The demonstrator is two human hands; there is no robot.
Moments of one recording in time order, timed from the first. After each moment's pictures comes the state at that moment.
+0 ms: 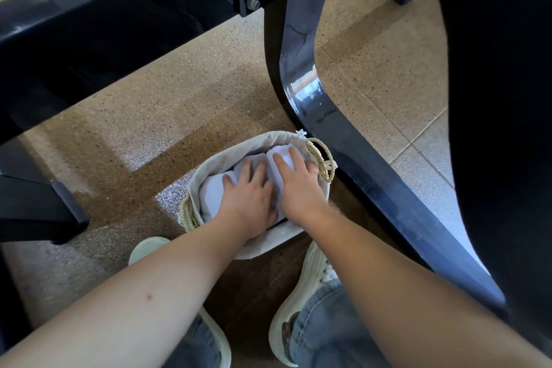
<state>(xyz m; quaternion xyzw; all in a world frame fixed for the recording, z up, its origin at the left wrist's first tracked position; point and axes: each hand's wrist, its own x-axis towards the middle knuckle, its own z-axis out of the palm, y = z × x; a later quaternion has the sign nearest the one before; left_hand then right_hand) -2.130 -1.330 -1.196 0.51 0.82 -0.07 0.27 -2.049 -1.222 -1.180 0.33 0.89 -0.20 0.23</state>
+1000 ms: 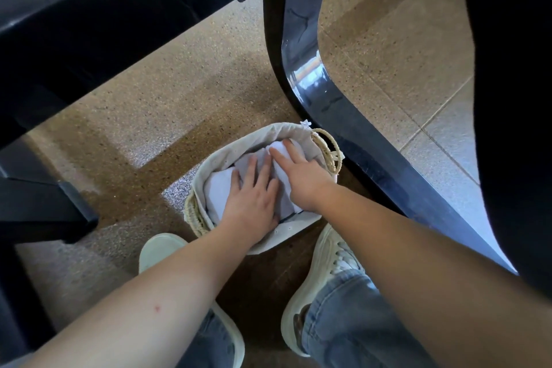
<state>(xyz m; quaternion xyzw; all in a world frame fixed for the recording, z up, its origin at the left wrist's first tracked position) -2.122 -1.347 -1.208 0.54 0.81 -0.09 0.22 -2.058 -1.204 -1.186 0.25 0.89 -0.23 0.32</state>
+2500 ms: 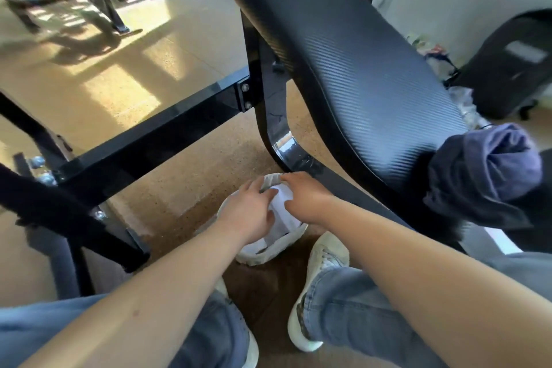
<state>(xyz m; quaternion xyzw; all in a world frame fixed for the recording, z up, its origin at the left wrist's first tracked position) -2.086 -1.403 -0.994 0.53 0.83 0.01 0.14 -1.985 -1.270 -0.992 0.33 0.90 -0.28 0.10</state>
